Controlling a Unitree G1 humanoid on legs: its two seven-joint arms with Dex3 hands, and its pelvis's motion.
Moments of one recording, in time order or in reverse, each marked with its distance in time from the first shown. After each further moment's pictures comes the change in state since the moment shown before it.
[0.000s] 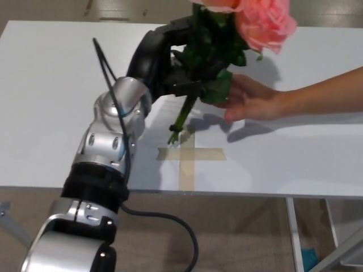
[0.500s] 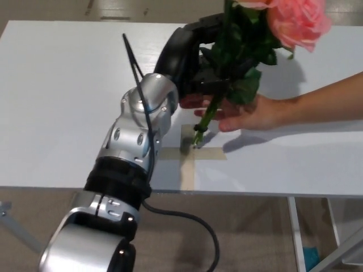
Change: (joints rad) left_arm -0.055 -0.080 -0.022 0.048 0.002 0.008 0.027; right_arm -0.013 0.003 -0.002 0.000 0.001 0.001 0.000
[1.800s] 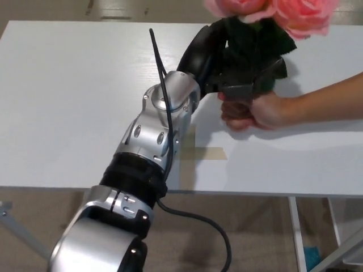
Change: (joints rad) left_arm -0.028 -0.016 -0.062 0.033 0.035 -0.016 0.002; right_arm -0.021 0.008 0.001 0.000 0.001 0.007 0.000
